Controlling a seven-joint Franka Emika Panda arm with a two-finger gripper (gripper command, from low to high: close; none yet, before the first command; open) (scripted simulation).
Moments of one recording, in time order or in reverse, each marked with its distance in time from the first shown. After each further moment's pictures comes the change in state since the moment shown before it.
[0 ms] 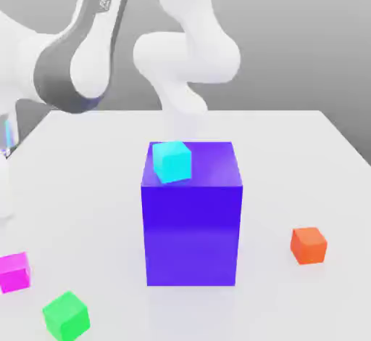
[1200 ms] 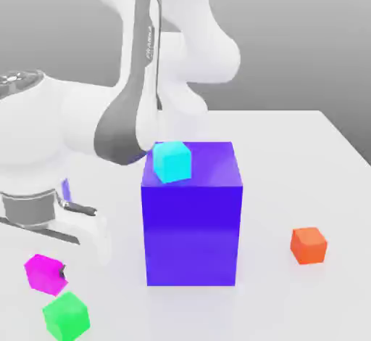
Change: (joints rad) arm 0.040 0.145 0.197 0.054 -0.112 0.018 -0.431
